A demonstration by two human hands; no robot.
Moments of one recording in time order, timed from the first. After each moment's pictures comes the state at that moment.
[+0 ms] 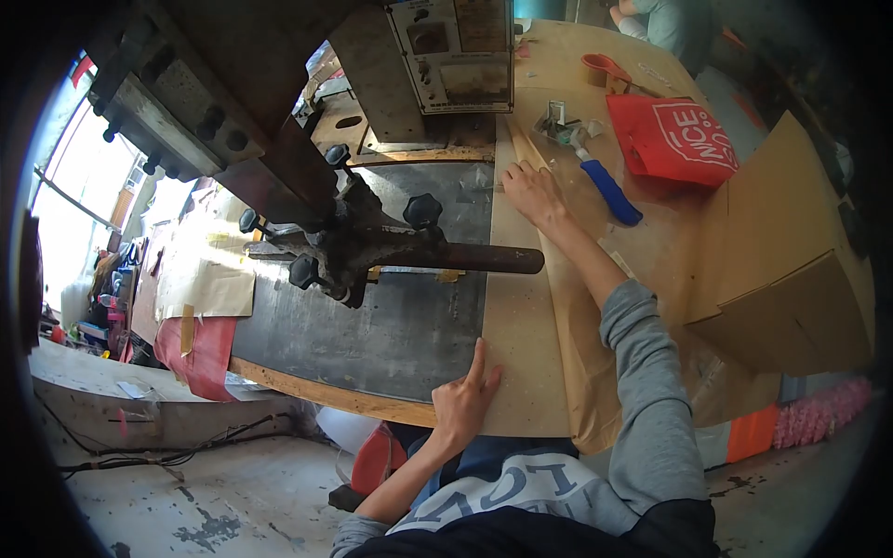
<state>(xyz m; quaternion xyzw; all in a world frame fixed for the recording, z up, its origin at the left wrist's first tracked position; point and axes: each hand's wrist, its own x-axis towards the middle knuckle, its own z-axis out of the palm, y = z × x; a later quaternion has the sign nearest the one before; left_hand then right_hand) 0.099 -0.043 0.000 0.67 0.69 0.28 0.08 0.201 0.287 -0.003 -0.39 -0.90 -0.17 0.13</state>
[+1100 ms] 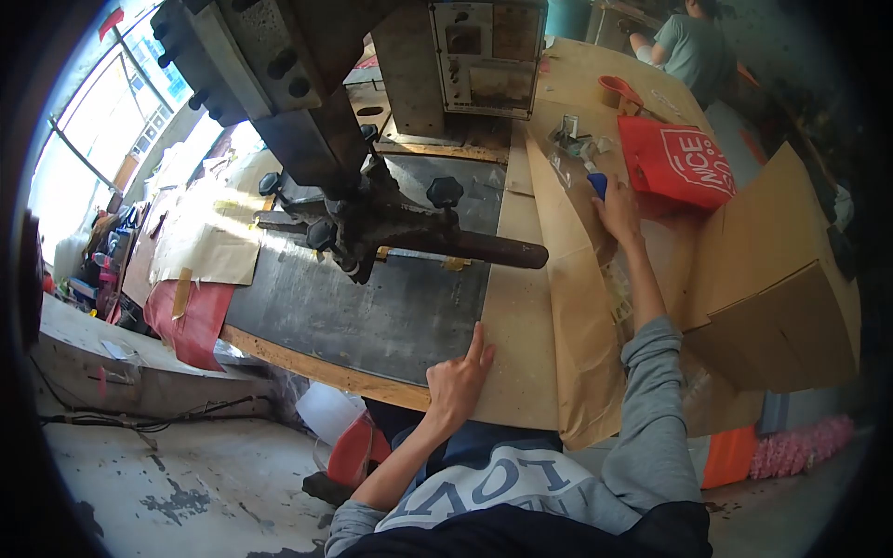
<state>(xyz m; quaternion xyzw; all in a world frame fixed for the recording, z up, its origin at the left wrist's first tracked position) 0.103 -0.037 -0.004 0.65 0.72 0.22 0.02 0.328 0.289 0.008 -0.57 -0.80 -0.03 0.21</state>
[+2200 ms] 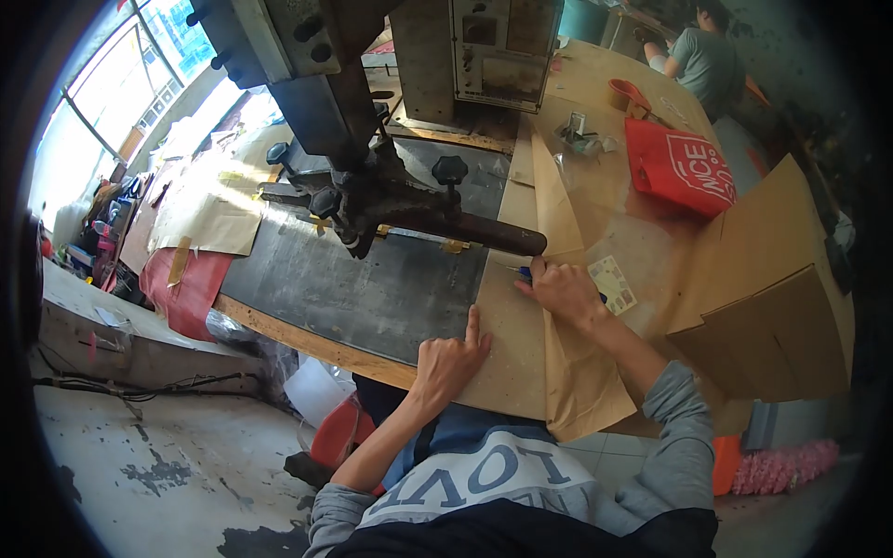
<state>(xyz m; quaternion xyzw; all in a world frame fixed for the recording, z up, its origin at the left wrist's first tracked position) 0.100 -0.032 0.004 0.71 0.68 0.16 -0.04 0.264 0.123 0.031 -0.34 -0.93 -0.10 0.05</state>
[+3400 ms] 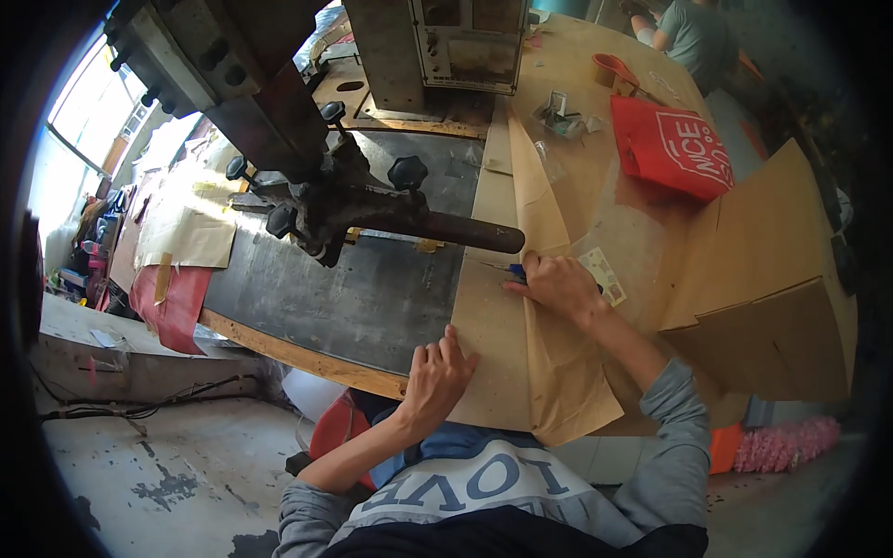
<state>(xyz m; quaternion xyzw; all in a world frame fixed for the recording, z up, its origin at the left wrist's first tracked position) 0.113 -0.043 0.021 0.77 0.62 0.04 -0.14 0.281 0.135 0.040 -0.33 -0.94 -0.02 0.03</state>
